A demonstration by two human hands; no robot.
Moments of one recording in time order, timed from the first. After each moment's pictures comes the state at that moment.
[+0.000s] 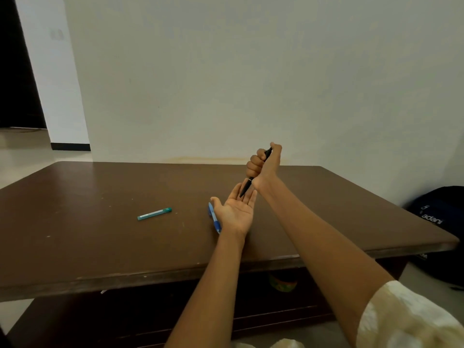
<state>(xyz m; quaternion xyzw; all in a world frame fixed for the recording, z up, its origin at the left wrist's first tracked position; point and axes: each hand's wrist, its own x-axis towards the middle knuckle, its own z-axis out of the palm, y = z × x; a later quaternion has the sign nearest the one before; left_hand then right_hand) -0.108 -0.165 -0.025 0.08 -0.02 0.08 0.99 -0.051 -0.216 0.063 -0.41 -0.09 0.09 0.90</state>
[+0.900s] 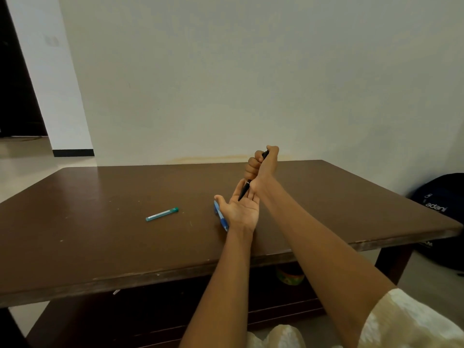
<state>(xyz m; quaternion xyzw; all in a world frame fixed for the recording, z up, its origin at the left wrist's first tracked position) -0.106 -0.166 -0.029 0.08 -0.01 0.09 0.99 -0.070 -0.203 0.057 -0.42 -0.07 0.06 0.90</state>
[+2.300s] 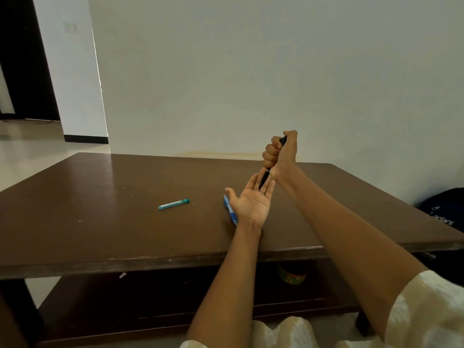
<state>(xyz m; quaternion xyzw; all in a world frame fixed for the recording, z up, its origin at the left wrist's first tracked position) -0.113 -0.165 -0.023 0.05 -0.07 0.06 0.99 -0.073 -0.216 0.085 -0.48 -0.13 0.06 0.86</state>
